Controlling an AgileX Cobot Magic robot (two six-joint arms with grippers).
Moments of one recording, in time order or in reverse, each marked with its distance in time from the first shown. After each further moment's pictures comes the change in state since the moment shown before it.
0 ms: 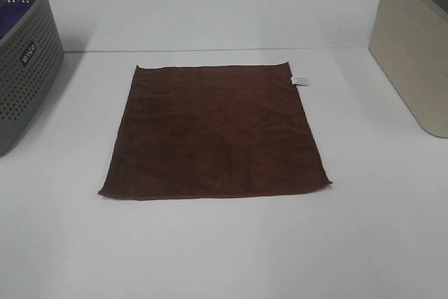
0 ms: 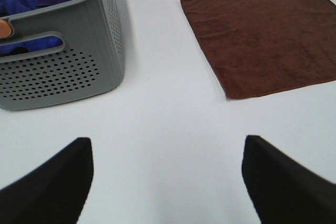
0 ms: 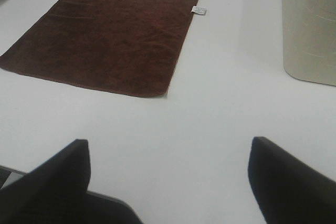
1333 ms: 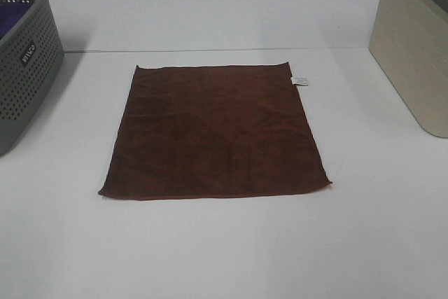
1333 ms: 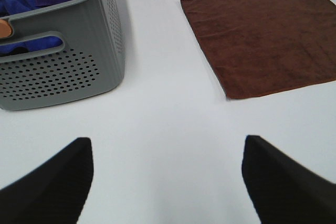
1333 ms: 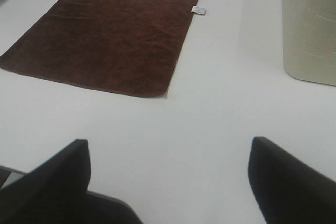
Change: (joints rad) left arm 0.000 0.000 0.000 0.000 0.000 0.000; right arm 0.000 0.000 0.000 0.000 0.000 0.000
